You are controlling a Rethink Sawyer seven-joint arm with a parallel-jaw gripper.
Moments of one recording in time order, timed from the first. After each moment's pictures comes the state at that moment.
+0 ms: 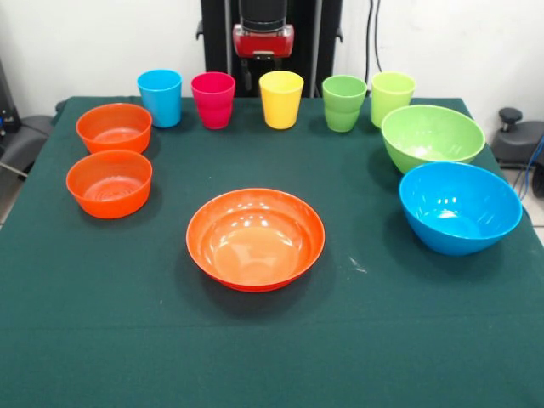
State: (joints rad) arm -0.42 -0.30 -0.24 2.24 -0.62 -0.49 1.87
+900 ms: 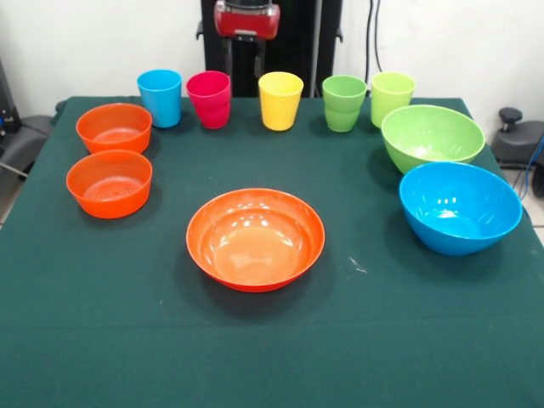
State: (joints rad) arm -0.50 -0.57 -0.19 2.31 -0.62 -0.34 1.87
